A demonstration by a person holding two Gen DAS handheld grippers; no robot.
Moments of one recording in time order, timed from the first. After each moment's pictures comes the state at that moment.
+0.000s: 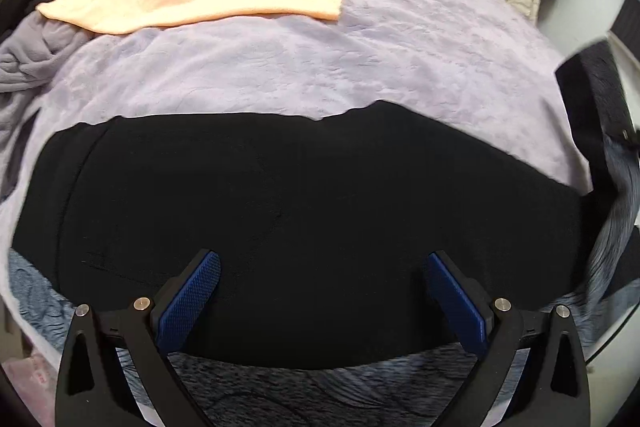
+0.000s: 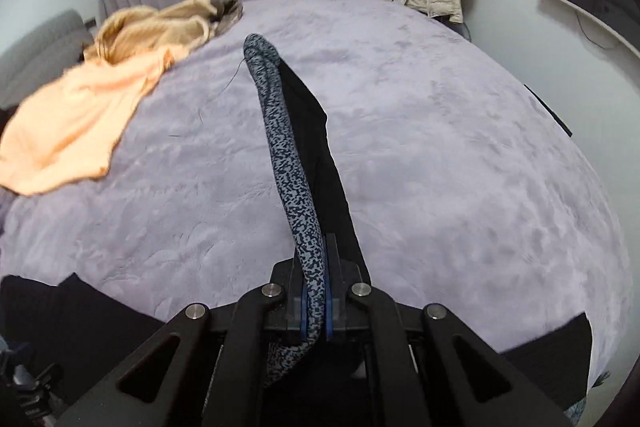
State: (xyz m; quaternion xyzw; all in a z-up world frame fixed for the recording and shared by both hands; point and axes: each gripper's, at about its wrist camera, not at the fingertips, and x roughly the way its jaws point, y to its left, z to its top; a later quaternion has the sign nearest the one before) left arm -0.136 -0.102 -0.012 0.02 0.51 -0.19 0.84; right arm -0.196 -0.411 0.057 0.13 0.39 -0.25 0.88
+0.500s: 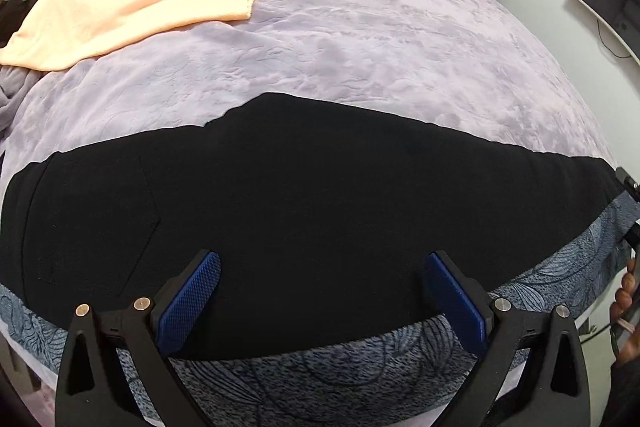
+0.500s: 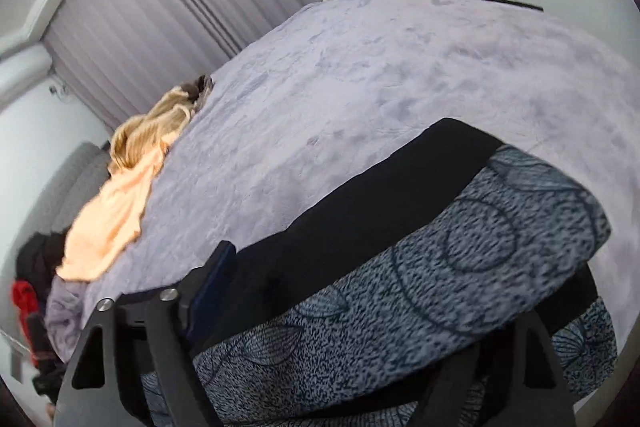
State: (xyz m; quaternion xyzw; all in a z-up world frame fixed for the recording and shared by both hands) left arm -0.163 -0.164 -0.005 0.08 0.52 -0.25 0.82; right arm -0.347 -0.498 0.001 0.37 0.25 -0.22 0.87
